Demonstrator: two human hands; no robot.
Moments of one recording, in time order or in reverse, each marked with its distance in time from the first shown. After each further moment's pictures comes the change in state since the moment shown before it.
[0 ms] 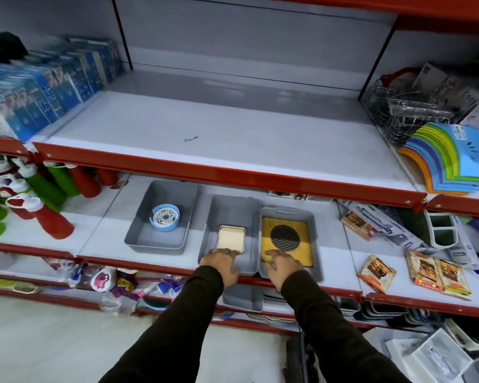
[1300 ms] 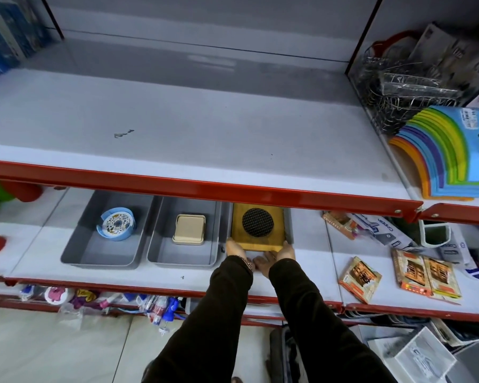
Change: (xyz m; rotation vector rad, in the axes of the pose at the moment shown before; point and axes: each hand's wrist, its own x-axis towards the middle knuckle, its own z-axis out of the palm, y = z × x) left_hand 0.126 0.150 0.001 -2.245 0.007 -0.902; right_hand 0.097 0.060 -0.026 2.173 0.064 1.027
